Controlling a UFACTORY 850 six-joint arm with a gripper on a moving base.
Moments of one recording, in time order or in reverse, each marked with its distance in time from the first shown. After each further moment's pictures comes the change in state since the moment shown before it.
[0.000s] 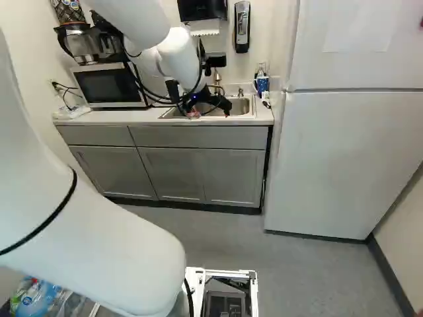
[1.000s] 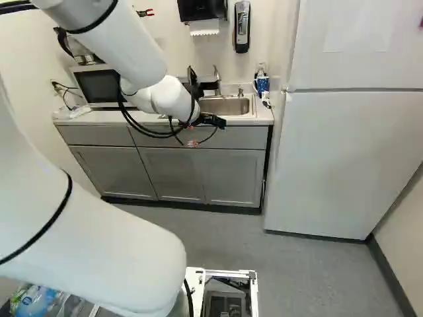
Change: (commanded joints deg) arm 3.2 2.2 15.7 -1.1 23.4 0.9
